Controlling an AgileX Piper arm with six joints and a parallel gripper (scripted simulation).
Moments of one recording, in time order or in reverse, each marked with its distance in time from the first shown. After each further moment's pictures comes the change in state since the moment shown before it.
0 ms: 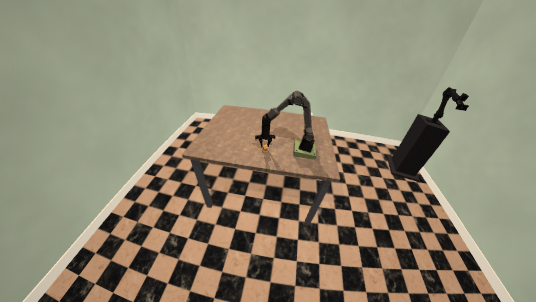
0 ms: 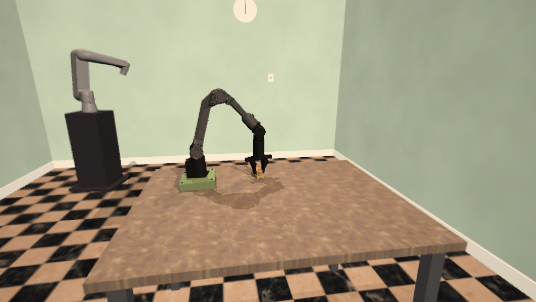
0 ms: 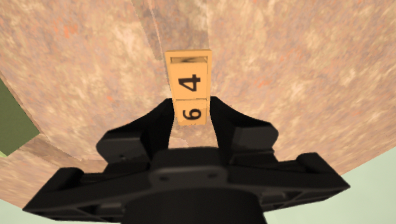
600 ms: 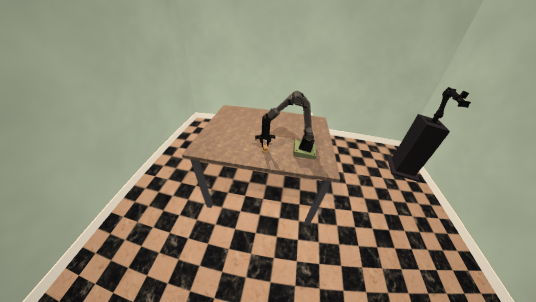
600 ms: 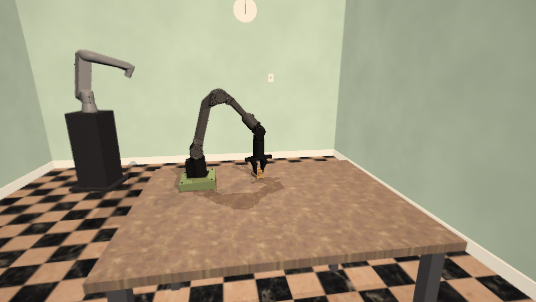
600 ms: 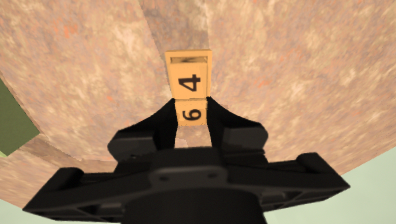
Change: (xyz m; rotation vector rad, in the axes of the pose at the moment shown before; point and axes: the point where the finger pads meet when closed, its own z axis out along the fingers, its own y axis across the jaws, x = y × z) arm 0.000 0.000 0.000 0.000 0.000 0.000
